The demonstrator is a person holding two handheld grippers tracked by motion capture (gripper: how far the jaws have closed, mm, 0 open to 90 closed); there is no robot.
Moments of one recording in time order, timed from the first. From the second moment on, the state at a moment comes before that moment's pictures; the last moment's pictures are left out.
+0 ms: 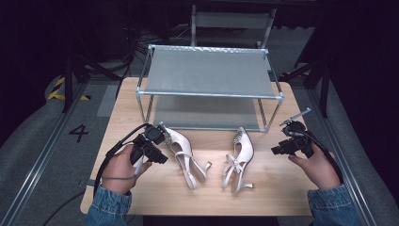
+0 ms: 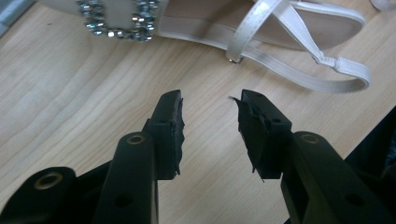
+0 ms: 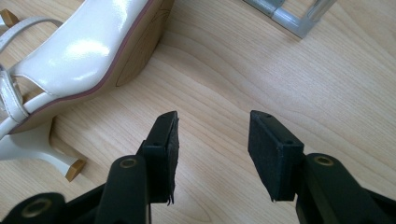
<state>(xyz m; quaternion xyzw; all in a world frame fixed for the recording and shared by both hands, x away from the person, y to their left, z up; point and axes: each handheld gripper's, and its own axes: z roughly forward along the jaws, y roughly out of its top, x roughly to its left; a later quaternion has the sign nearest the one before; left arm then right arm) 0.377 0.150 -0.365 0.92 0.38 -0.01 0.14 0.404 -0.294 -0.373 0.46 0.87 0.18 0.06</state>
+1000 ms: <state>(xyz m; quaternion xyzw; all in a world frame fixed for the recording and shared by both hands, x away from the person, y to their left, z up) 0.387 0.111 -0.403 0.93 0.33 -0.02 0.15 0.401 -0.297 -0.378 0.46 0.87 0.19 0.06</state>
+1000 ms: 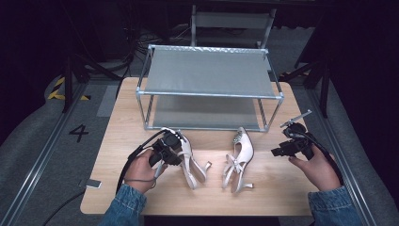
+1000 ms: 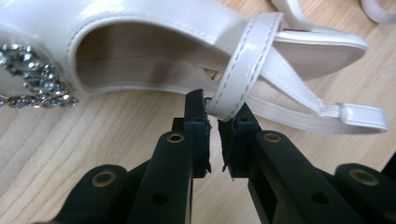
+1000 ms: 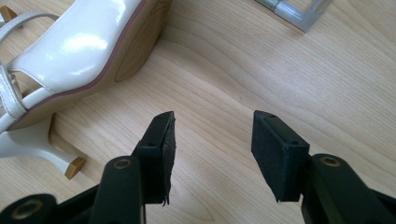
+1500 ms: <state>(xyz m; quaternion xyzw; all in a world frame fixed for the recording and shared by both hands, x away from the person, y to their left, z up) 0.371 0.100 -0.376 0.94 0.32 0.01 0.14 0.400 -0.301 -0.378 0.46 0.86 0.19 0.06</state>
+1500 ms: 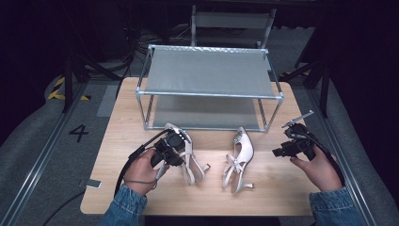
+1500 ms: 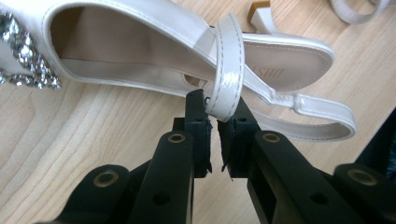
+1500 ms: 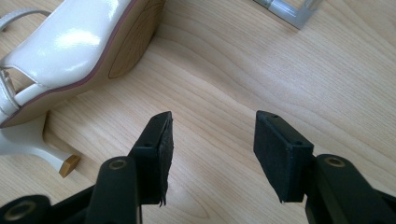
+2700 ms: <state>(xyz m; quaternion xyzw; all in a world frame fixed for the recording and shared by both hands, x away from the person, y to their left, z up) 0.373 0.096 -0.352 0.92 0.34 0.00 0.20 0.385 -0.320 -0.383 0.49 0.85 0.18 0.06</state>
